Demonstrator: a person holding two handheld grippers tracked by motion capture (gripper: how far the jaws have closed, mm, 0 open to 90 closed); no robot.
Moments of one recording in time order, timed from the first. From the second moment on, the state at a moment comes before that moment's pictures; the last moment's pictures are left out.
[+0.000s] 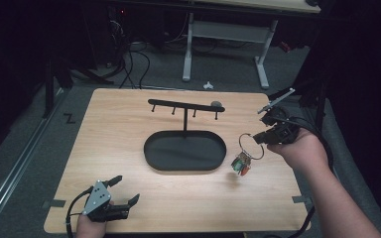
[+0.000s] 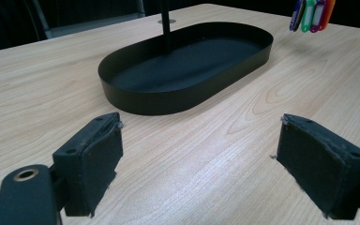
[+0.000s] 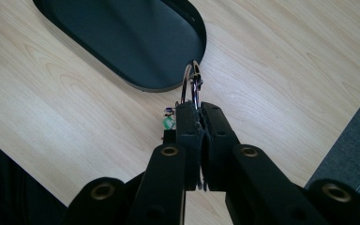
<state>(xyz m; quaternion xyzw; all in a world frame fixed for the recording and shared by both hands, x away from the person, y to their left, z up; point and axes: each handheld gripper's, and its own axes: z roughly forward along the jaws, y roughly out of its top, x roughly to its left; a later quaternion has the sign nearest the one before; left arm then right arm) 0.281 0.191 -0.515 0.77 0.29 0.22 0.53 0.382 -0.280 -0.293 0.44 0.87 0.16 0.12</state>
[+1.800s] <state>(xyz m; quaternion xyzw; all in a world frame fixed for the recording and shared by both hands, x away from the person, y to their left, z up) 0.279 0.194 -0.516 0.77 0.30 0.22 0.52 0.442 -0.205 -0.276 0.40 0.89 0.20 0.10</state>
